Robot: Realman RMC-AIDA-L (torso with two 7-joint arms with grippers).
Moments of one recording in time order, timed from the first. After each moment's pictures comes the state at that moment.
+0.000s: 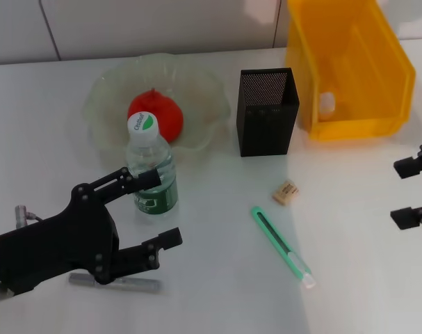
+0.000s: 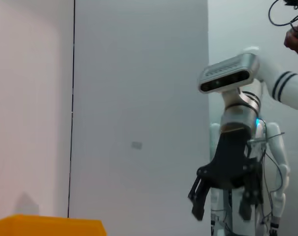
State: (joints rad) left arm -0.34 -2.07 1.06 0.48 1.46 1.79 -0.87; right arm 0.37 2.03 -0.70 -1.65 -2.14 -2.15 2.00
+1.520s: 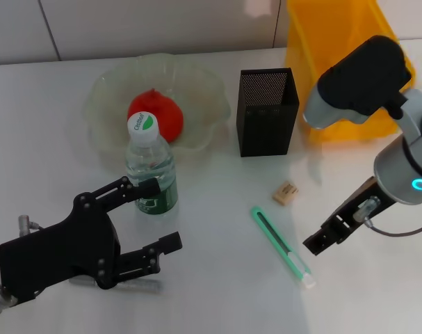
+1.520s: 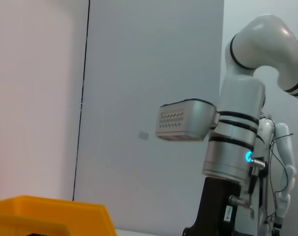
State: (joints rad) left arm -0.34 -2.07 1.06 0.43 1.47 1.77 -0.87; right arm 0.43 2.09 -1.62 -1.70 -2.69 -1.74 2.92
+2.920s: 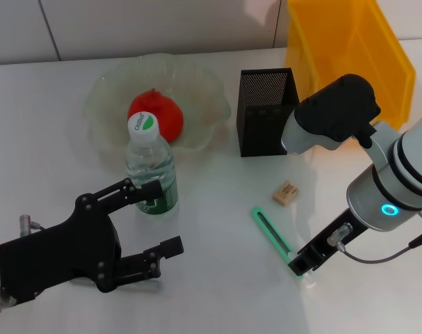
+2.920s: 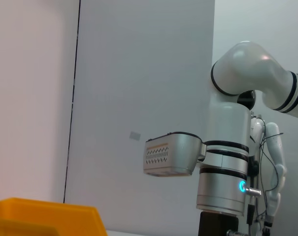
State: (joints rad) left arm -0.35 -2.06 1.07 0.44 1.48 1.78 -0.88; right arm 0.44 2.09 -1.68 -1.53 -2.59 -1.62 2.96
